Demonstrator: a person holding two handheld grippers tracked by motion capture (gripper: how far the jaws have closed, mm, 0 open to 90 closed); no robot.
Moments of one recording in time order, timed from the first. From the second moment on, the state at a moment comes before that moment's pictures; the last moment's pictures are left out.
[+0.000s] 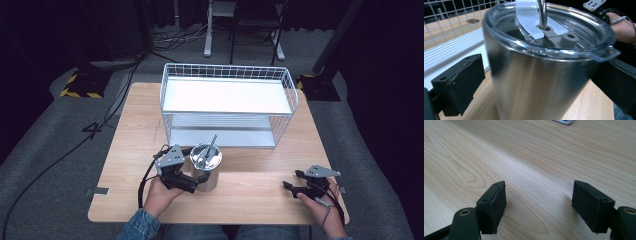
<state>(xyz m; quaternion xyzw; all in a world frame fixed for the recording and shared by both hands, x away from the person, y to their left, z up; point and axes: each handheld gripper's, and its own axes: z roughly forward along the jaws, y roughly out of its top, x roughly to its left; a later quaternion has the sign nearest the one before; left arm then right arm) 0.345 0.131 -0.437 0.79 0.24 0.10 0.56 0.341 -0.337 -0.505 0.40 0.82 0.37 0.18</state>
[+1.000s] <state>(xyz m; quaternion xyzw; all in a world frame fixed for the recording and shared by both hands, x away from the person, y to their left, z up) 0.354 0.112 -0.457 0.78 0.21 0.13 0.58 0.341 -0.336 -0.505 0.40 0.82 0.37 0.19</state>
